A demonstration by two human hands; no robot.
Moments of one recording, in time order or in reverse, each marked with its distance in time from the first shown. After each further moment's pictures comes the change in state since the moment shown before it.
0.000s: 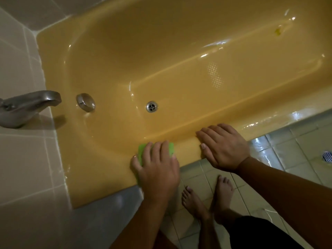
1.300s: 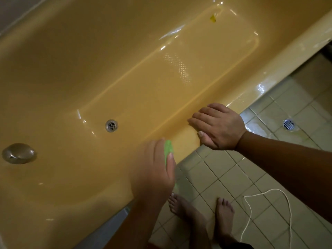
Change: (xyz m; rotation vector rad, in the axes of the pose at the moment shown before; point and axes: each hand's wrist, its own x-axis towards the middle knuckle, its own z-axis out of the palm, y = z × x) left_hand 0.050 0.121 0.017 -0.051 -0.032 0.300; right_hand -0.054 0.156 -0.015 -0.117 0.187 -0.016
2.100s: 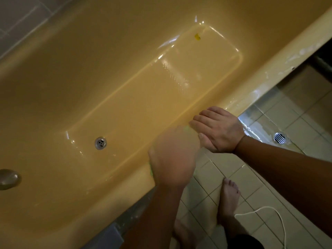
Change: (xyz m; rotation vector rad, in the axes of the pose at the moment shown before) left_hand 0.093 0.153 0.016 -0.049 -0.084 -0.021; right_hand -0.035 0.104 -0.015 0.028 0.055 0.054
